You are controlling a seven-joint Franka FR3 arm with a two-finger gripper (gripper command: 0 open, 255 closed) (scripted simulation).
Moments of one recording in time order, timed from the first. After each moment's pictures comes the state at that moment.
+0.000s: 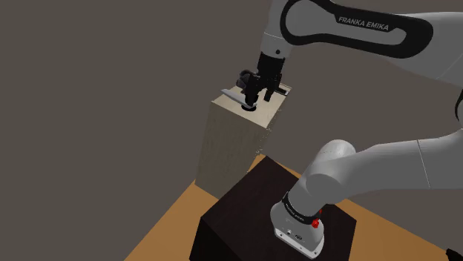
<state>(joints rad) 0.02 -0.75 -0.03 -2.43 0.00 1.61 0.14</state>
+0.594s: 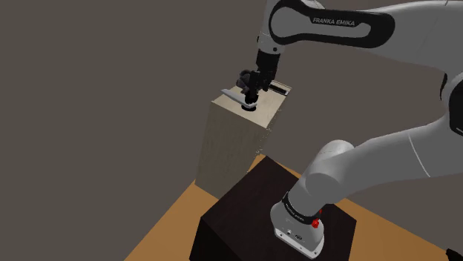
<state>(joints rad) 0.00 -0.59 -0.13 -2.34 -0.16 1.69 -0.09</state>
